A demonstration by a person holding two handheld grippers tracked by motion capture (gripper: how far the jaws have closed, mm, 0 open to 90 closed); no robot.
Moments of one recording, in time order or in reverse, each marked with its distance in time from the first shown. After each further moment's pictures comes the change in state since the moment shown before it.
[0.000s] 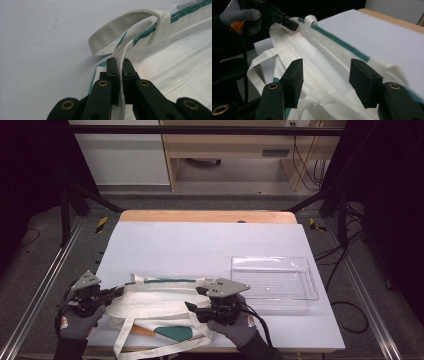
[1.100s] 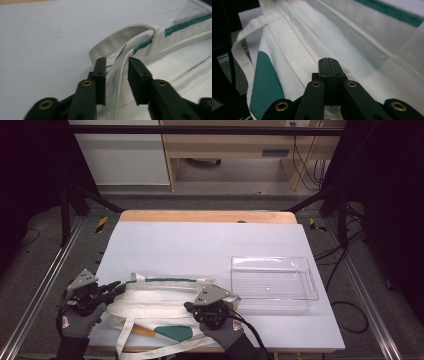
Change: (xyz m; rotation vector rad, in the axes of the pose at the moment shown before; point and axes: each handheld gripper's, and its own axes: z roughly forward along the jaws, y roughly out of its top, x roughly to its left) left arm 0.005 0.002 0.001 -0.082 -0.019 -0.024; right arm 0.003 -0.028 0.038 0.094 -0.030 -0.055
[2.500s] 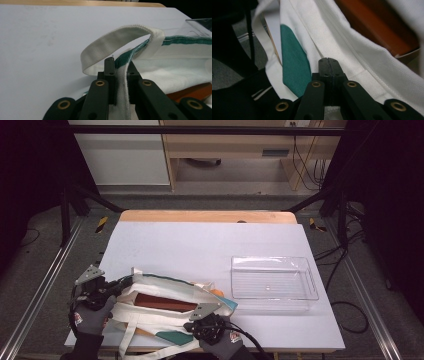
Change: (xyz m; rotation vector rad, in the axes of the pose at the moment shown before) left arm -0.017 0.009 0.020 -0.062 0.040 -0.103; right arm 0.020 -0.039 0.020 0.203 0.114 0.026
